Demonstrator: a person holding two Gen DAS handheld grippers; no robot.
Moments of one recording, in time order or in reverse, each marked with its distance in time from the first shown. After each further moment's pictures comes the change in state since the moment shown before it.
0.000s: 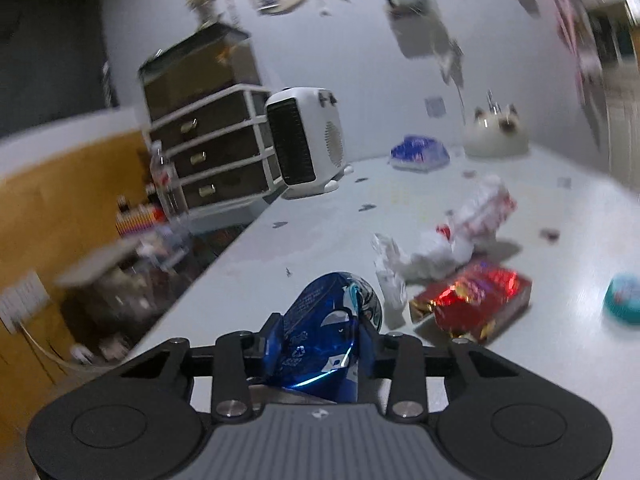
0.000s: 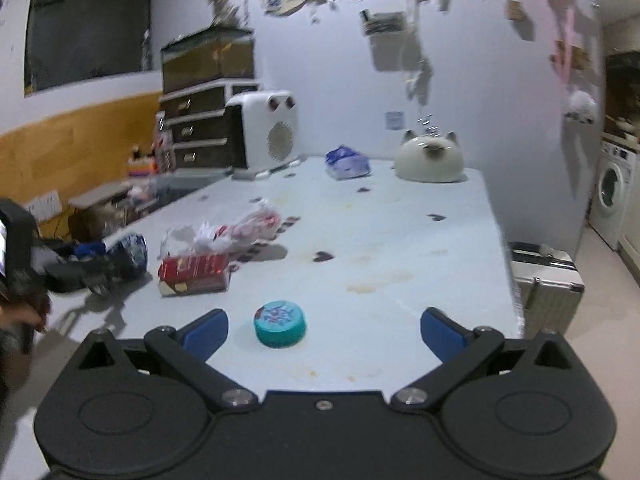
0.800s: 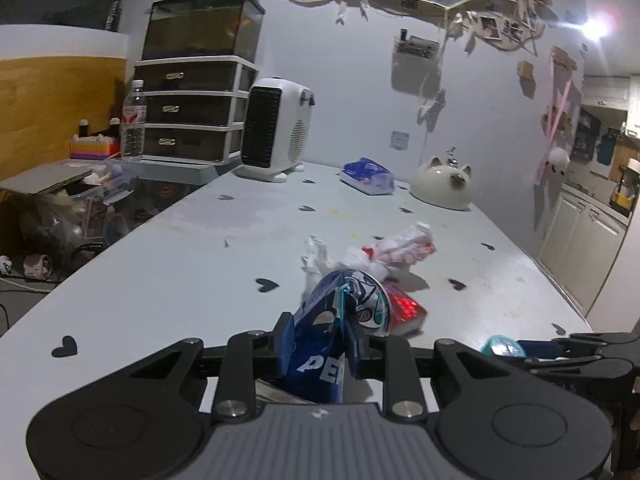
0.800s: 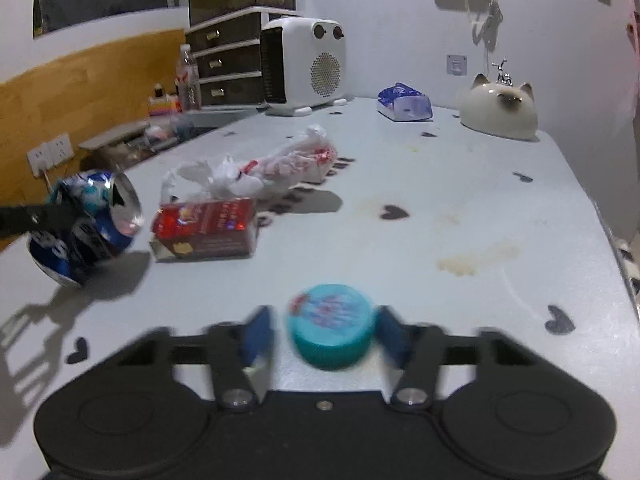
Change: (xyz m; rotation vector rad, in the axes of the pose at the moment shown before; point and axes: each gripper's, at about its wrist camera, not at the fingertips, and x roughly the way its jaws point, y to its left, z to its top) left arm -0.043 0.015 -0.003 -0.267 0.029 -0.259; right arm 0.106 0.032 -0.006 -0.029 0.154 0.104
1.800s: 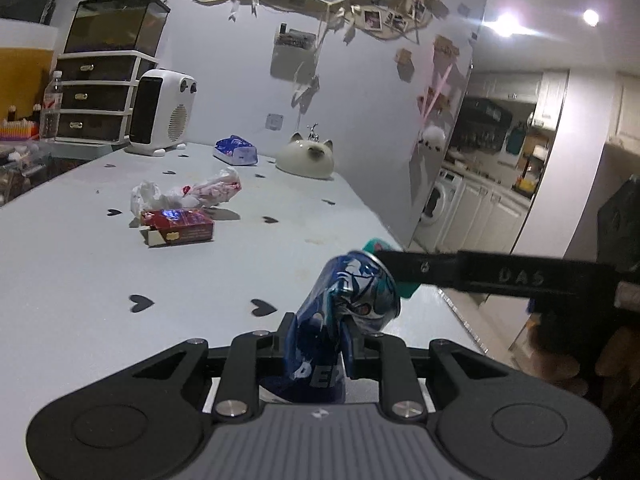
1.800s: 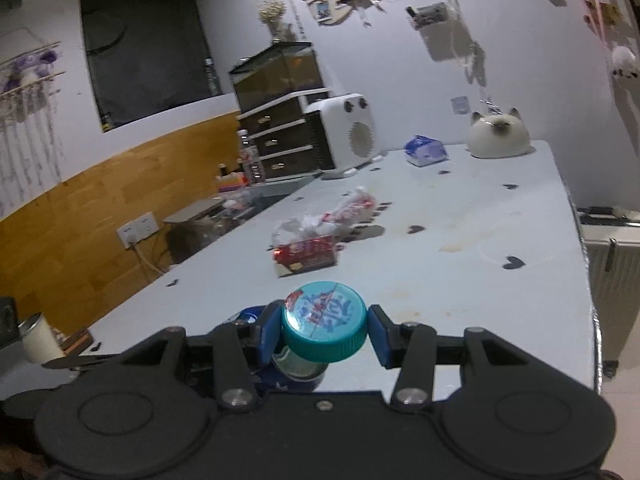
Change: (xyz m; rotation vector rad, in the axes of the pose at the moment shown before) left arm -0.110 -0.137 -0.086 0.025 0.019 -0.254; right arm -0.173 -0.008 -0.052 0.123 -0.183 0.212
